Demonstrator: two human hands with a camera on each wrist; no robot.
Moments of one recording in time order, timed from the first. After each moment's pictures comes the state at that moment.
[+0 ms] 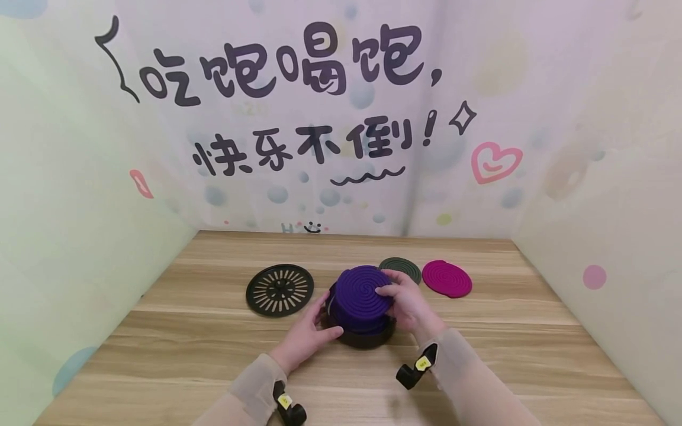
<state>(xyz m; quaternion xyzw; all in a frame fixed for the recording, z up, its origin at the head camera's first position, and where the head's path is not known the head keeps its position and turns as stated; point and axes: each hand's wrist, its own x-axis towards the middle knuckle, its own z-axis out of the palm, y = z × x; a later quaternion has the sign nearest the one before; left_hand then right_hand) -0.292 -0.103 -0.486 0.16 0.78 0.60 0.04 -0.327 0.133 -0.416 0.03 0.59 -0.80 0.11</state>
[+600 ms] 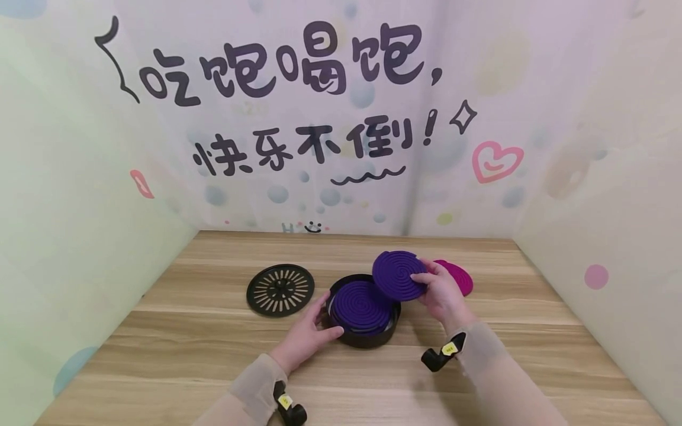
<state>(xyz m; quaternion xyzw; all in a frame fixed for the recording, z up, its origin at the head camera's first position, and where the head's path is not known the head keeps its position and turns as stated) -0.291 -0.102 -0.486 0.15 0.78 0.61 0.04 -0.342 0.194 -0.406 0.05 0.54 -0.84 0.07</state>
